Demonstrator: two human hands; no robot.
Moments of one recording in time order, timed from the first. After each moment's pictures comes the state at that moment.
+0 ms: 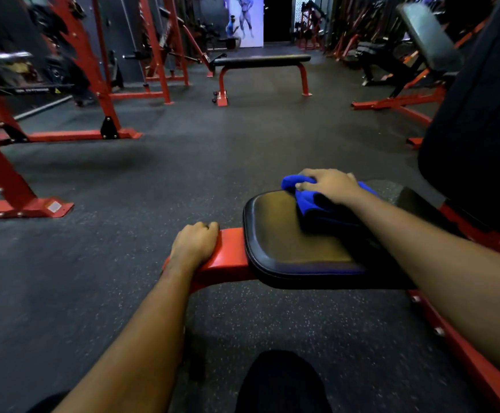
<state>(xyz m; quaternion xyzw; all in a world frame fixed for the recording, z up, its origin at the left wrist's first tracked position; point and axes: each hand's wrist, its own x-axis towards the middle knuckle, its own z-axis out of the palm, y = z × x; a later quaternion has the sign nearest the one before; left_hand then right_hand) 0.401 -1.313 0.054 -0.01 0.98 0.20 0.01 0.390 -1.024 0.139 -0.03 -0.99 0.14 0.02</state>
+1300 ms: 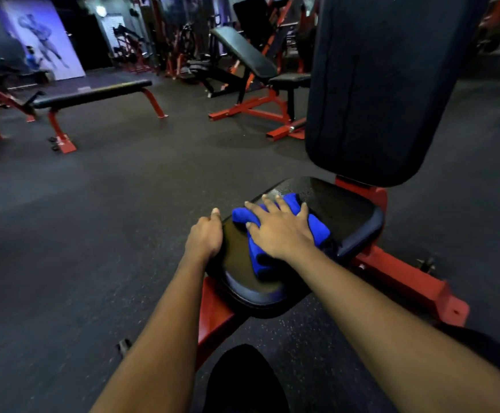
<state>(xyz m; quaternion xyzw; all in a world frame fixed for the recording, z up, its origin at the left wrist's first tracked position) 0.340 -1.206 0.123 0.18 0.91 0.36 0.14 0.461 -1.105 0.137 -0.27 -0.96 0.09 0.06</state>
